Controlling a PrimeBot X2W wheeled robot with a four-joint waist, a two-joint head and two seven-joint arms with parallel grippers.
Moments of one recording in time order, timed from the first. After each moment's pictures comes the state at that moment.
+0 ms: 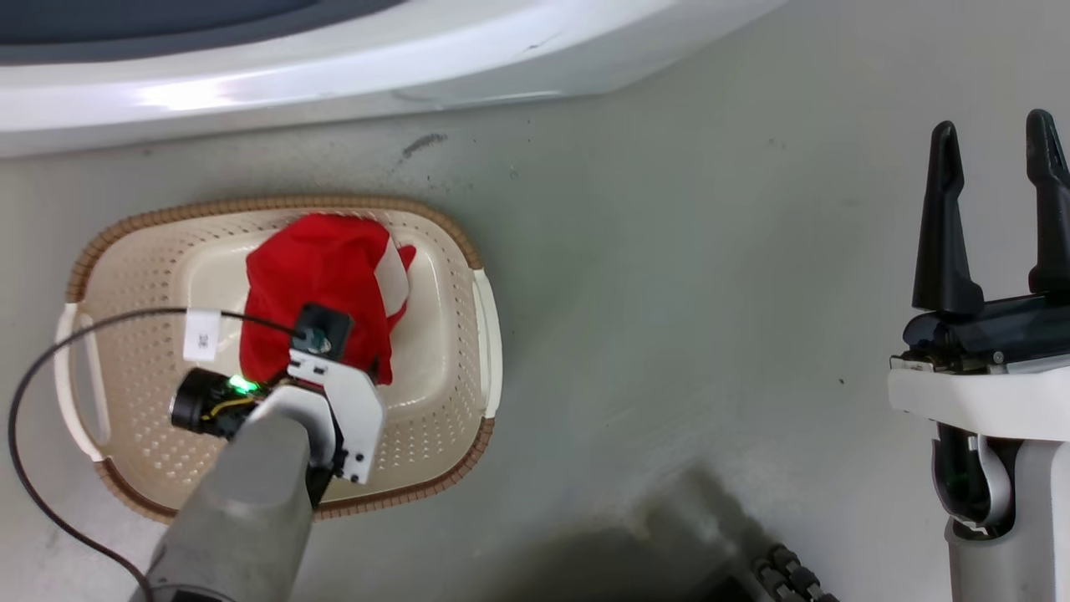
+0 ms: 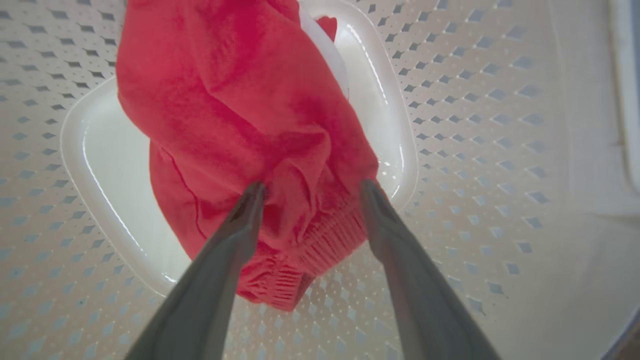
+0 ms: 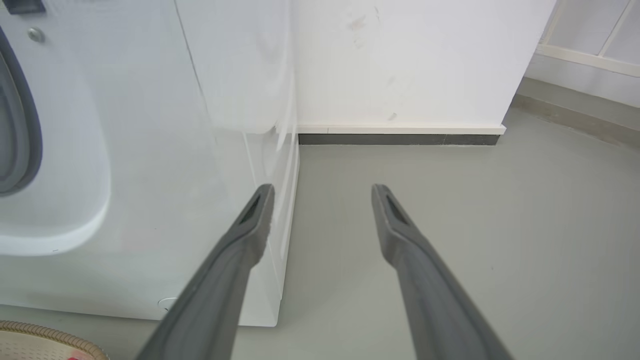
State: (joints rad) left arm -0.80 0.18 -0.43 1.28 -0.19 -0.11 -0.10; right arm -0.30 -0.05 -0.04 -0.16 0.14 0.13 -0.26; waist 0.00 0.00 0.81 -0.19
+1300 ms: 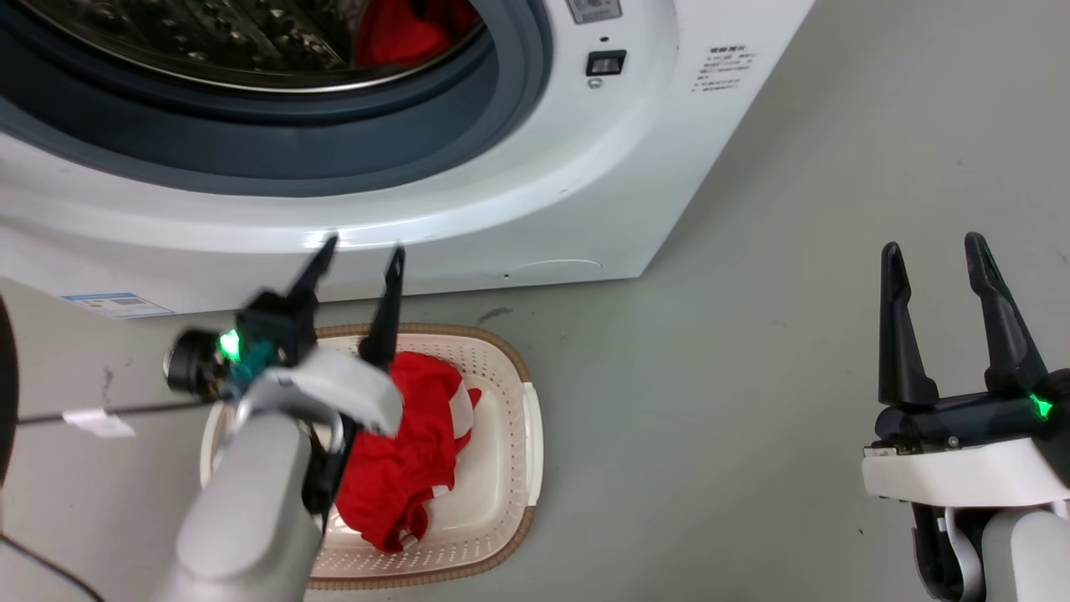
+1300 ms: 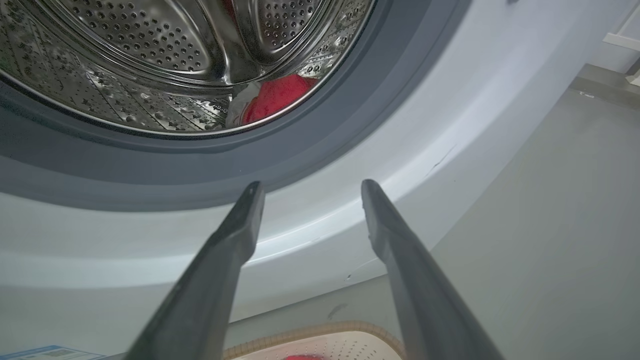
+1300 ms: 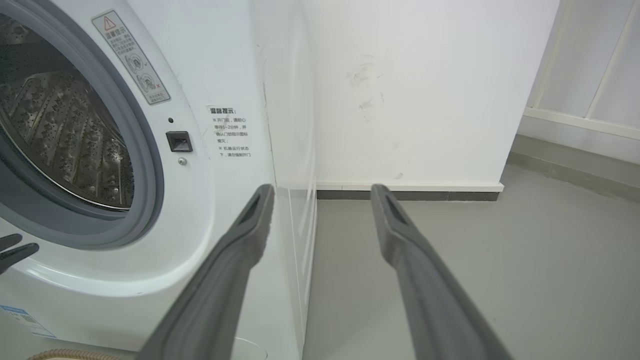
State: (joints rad) left arm -0.46 0.20 -0.25 0.47 -0.23 -0.07 -0.26; right arm -0.13 -0.05 -0.03 -0.12 0.10 0.13 -0.26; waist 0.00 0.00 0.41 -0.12
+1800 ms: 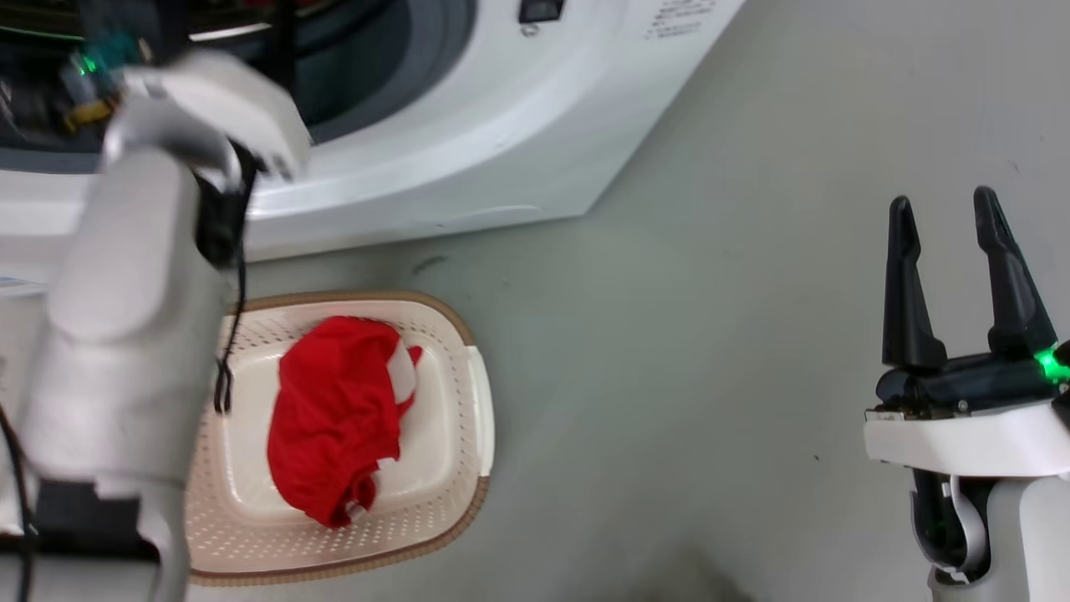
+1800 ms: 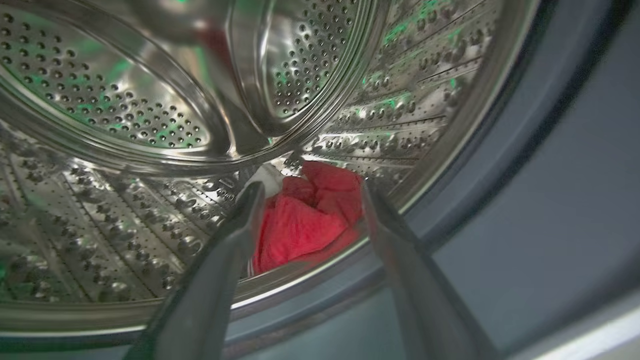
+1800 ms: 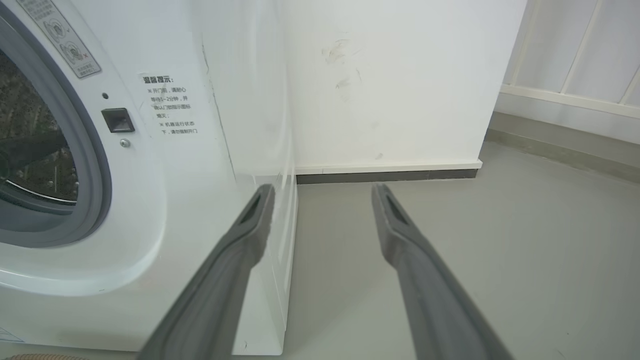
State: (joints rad) left arm -0.97 0.28 -0.20 0.66 -0.24 -0.09 -0.14; right arm -0.20 -0.05 -0.02 -0.13 0.15 0.13 -0.26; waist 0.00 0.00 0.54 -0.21
